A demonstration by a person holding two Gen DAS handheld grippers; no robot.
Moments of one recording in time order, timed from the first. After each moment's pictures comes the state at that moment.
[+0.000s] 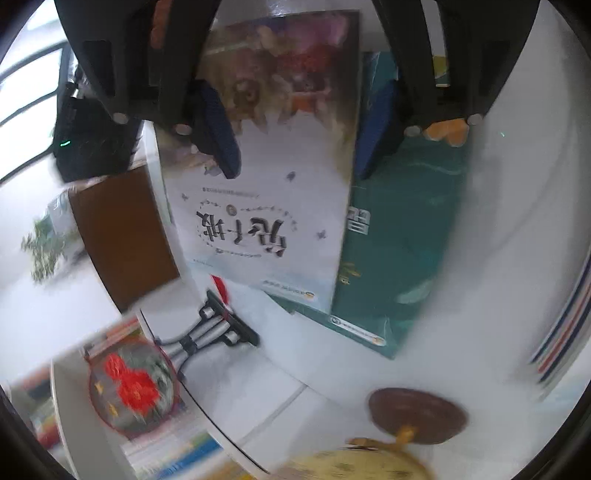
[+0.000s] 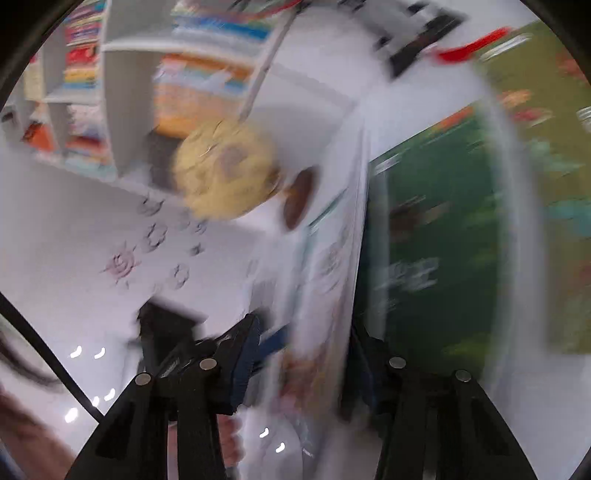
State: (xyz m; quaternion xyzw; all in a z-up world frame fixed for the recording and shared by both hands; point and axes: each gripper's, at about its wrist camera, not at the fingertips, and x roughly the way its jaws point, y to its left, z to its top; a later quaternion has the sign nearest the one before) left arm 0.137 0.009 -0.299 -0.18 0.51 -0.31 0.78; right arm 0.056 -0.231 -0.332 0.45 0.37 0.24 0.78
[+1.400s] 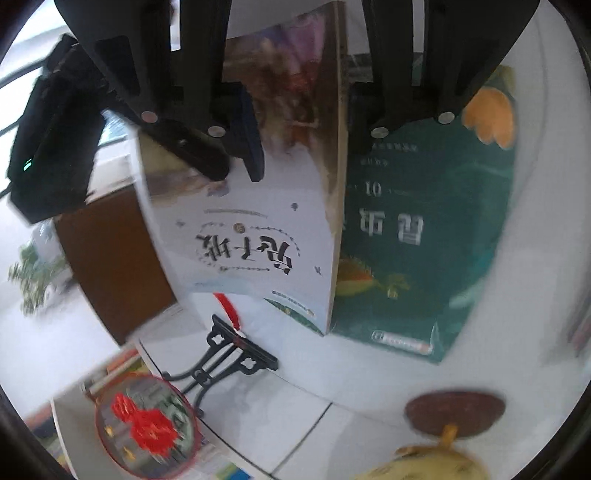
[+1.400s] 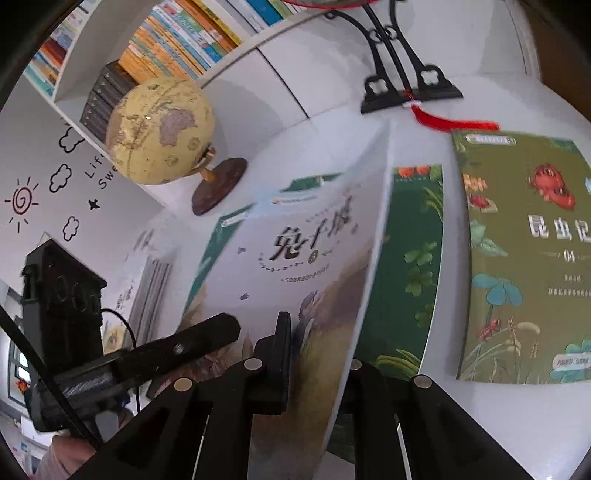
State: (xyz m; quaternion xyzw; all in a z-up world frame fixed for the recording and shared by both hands) left arm 0.131 -0.035 -0.286 -0.14 0.52 -0.32 0.78; right arm 0.056 -0.223 -0.297 0.25 0.44 0.07 0.86
